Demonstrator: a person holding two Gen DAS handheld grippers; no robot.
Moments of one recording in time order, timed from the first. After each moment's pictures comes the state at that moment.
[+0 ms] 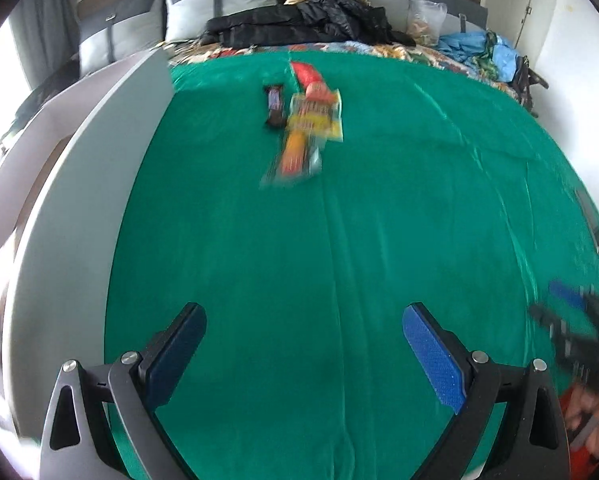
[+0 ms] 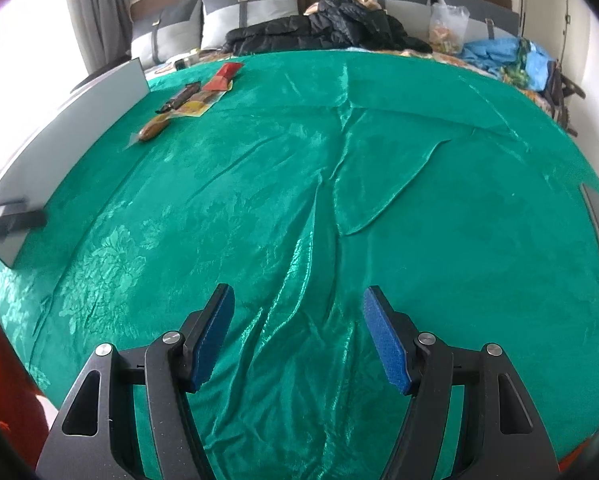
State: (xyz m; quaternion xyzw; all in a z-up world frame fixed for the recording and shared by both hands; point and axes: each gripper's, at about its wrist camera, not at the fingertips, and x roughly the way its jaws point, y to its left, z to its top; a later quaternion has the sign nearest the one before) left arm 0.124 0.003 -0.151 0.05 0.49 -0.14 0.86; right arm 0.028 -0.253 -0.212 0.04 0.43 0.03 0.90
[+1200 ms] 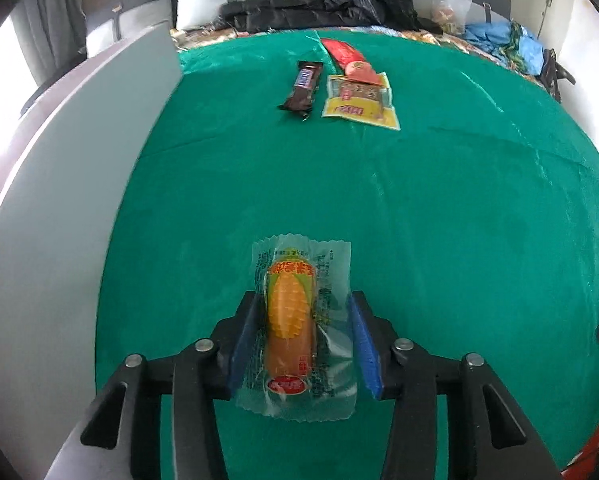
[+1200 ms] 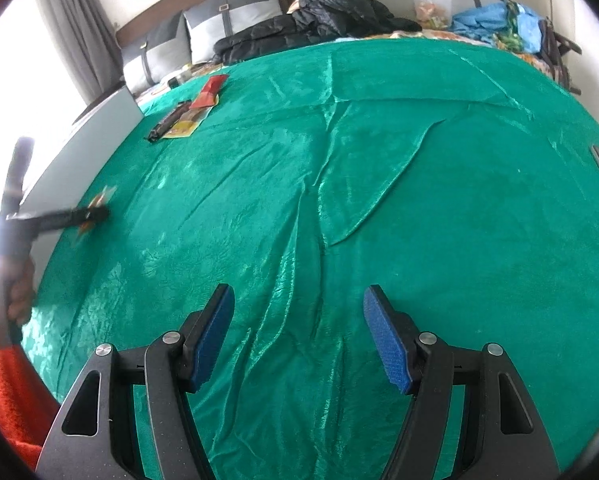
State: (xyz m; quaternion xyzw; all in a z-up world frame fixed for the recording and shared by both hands) left arm 0.164 0.018 -0.200 0.07 0.50 -0.10 0.86; right arm 0.035 -0.276 -0.215 0.12 0.44 0.04 0.89
